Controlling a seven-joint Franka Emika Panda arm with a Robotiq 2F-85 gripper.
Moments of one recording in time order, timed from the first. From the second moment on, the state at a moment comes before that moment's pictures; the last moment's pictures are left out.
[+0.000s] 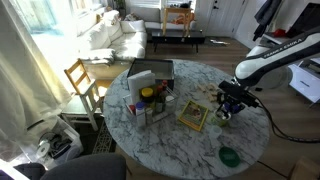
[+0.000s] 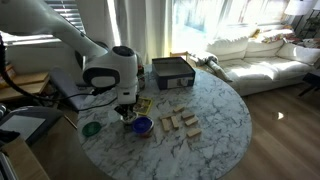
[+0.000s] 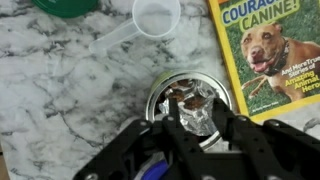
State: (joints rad) arm -0.15 0.23 -0.10 -2.31 0.39 2.52 0.94
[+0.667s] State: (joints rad) arm -0.15 0.27 -0.11 -2.30 0.46 2.53 0.94
